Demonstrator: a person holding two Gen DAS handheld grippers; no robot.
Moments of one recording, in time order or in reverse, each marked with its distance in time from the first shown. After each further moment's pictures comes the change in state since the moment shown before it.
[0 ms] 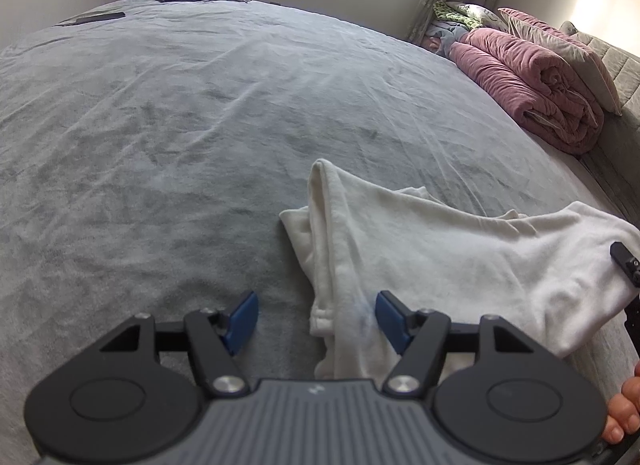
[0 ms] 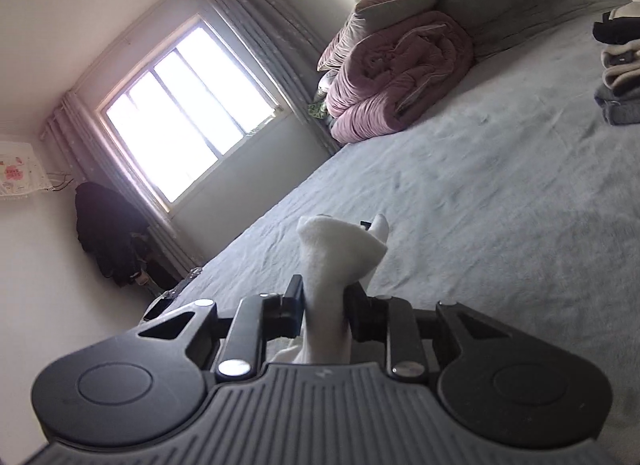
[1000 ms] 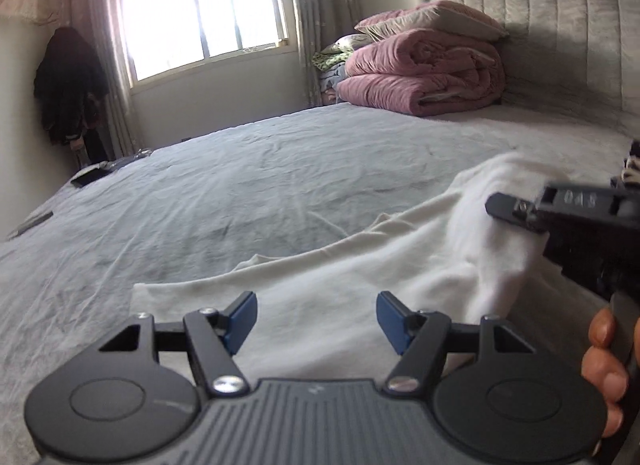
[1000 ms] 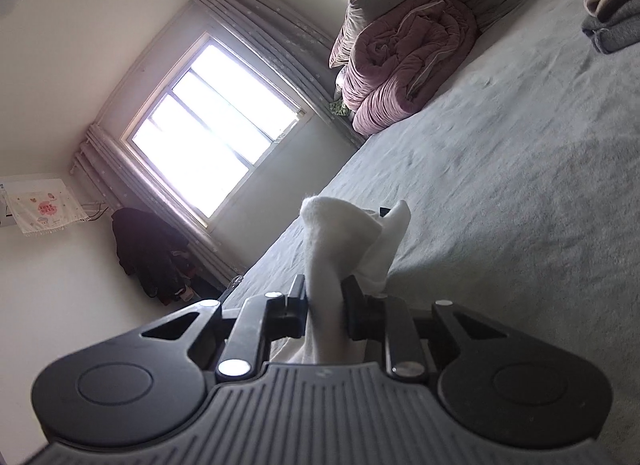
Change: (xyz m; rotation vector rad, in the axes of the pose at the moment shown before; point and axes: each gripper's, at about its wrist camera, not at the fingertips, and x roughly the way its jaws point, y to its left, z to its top) left arm 0.003 -0.154 -0.056 0.555 -0.297 0.058; right arm -0.001 -0.039 -0.018 0.124 -0.007 0.129
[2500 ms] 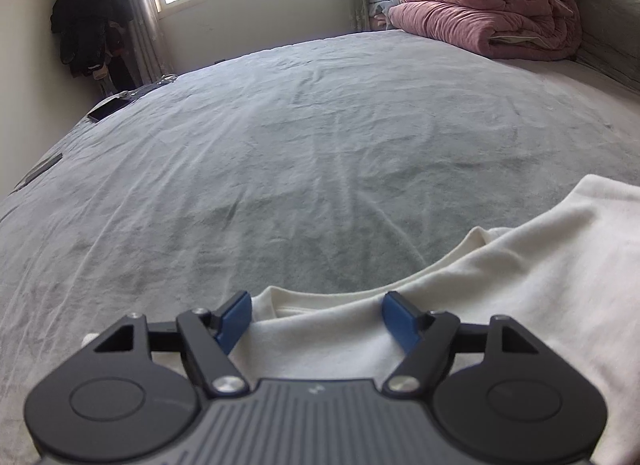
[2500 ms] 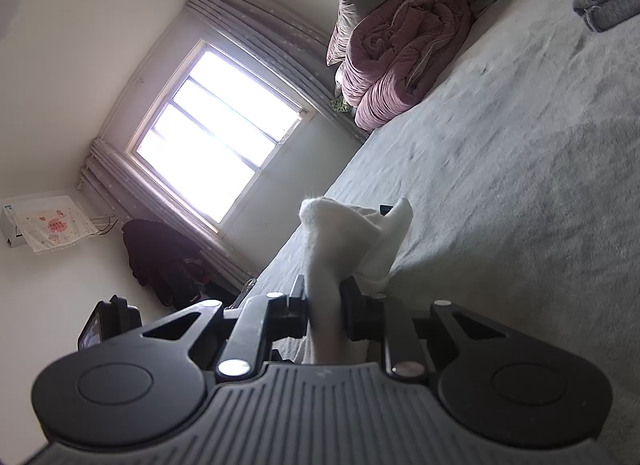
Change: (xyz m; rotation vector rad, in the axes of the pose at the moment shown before) left arm 0.116 0.018 0.054 -0.110 0.249 0.098; right arm -0.003 -0.003 0.004 0.052 0.007 0.033
